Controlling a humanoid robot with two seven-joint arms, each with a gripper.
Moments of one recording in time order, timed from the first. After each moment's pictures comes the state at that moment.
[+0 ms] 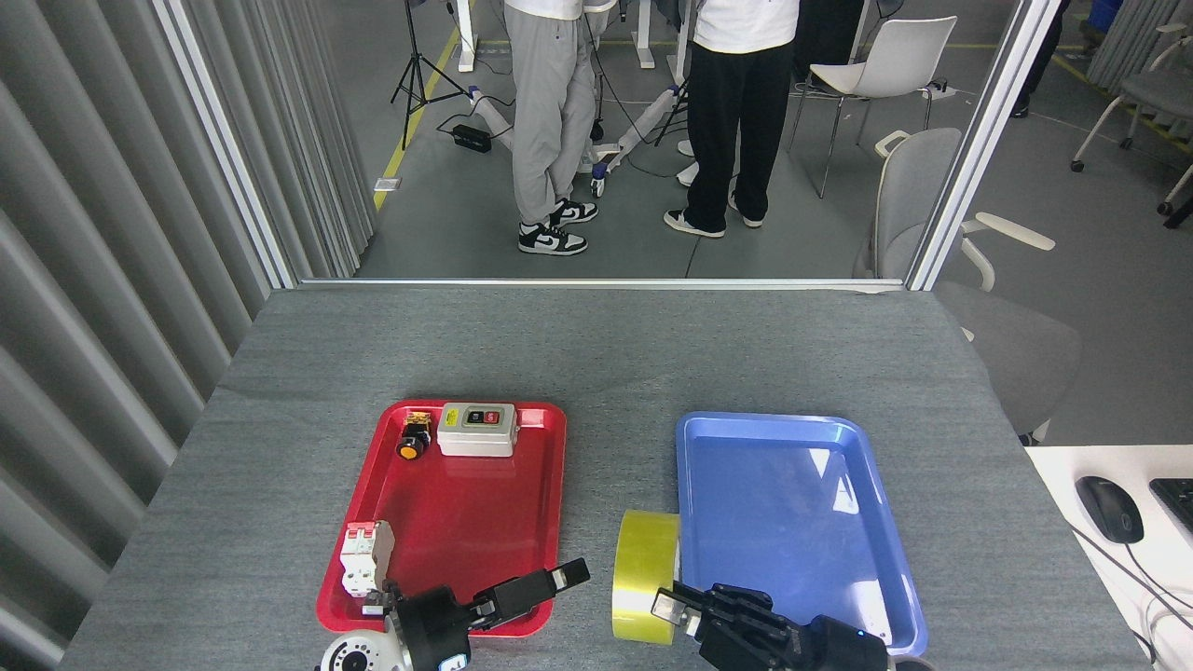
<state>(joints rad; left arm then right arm) -0.16 -0.03 -0.03 -1.29 -0.30 -0.49 -0.98 0.00 -0.21 0.22 -1.58 0.23 -0.78 0.70</state>
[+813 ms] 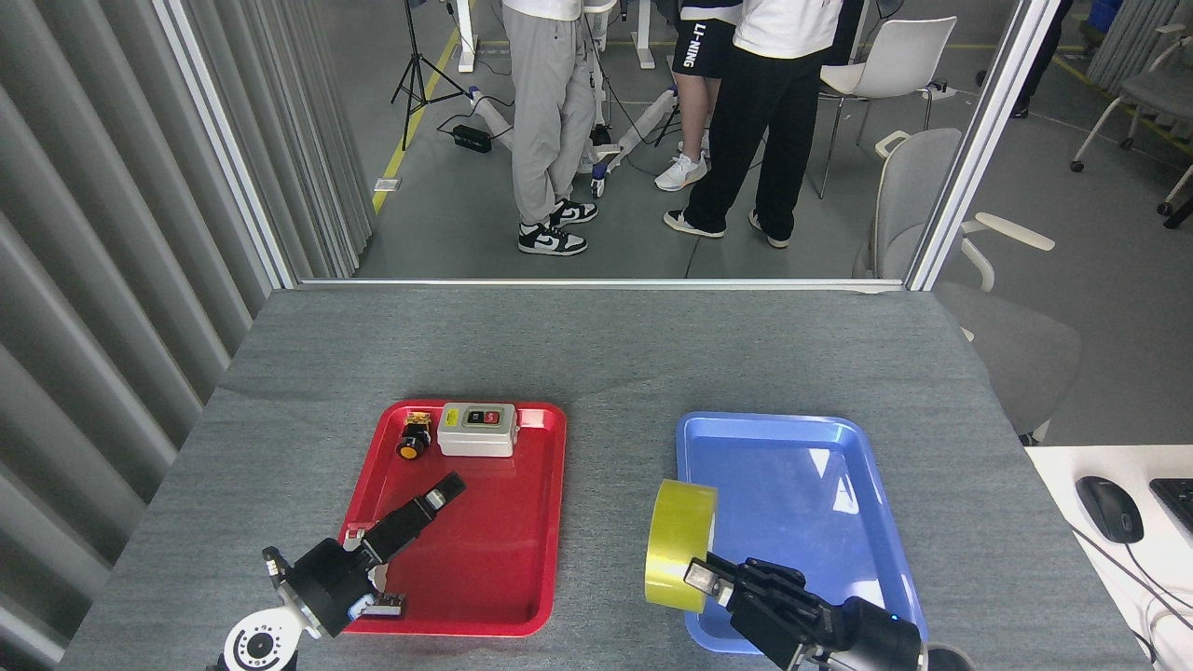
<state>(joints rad) -0.21 0.00 0.26 -1.29 -0.40 -0.59 -0.74 -0.01 -0.24 0.12 -1.58 0.26 -0.79 0.67</state>
